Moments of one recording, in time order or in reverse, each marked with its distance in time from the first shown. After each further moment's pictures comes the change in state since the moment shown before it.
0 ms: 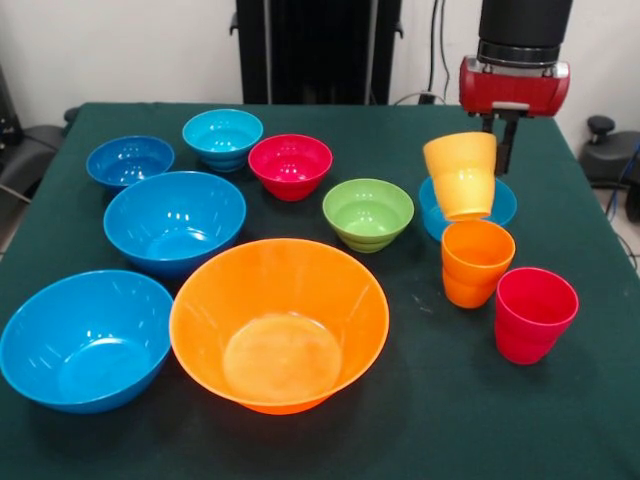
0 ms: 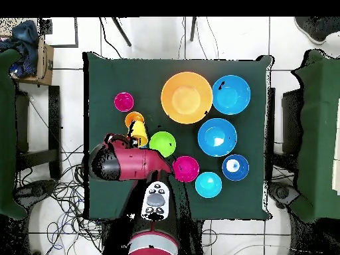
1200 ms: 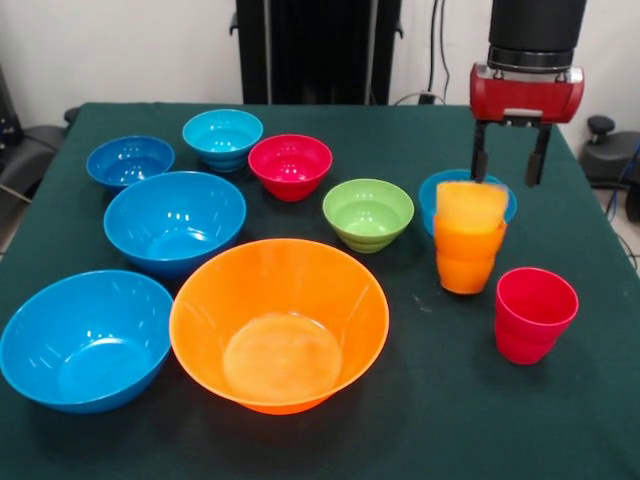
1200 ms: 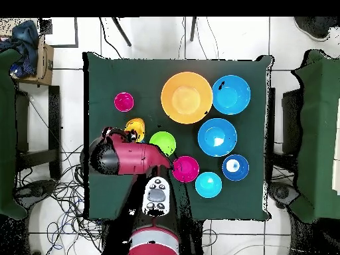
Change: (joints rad) arm -0.017 0.002 0.022 -0.032 0.023 0.000 0.000
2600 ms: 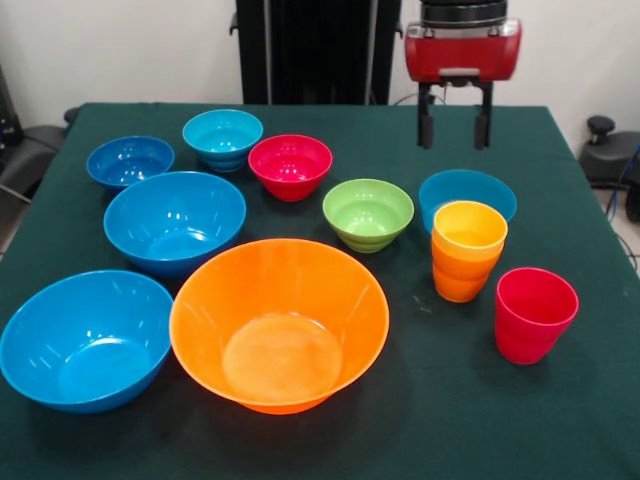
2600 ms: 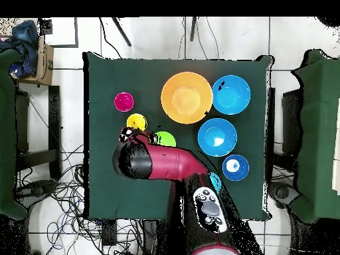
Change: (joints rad) arm -0.278 -0.153 0.187 0.152 -0.089 0.039 0.000
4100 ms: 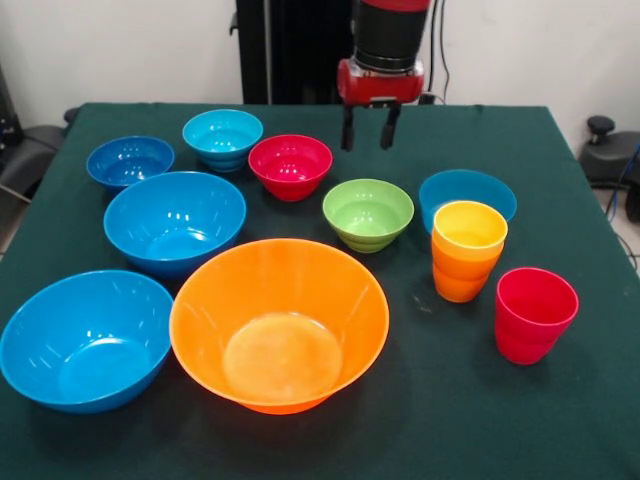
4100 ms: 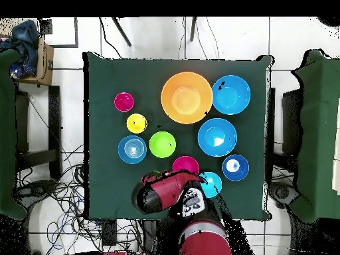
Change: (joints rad) arm 0.066 0.214 -0.156 0.031 -0.577 -0.081 0.000
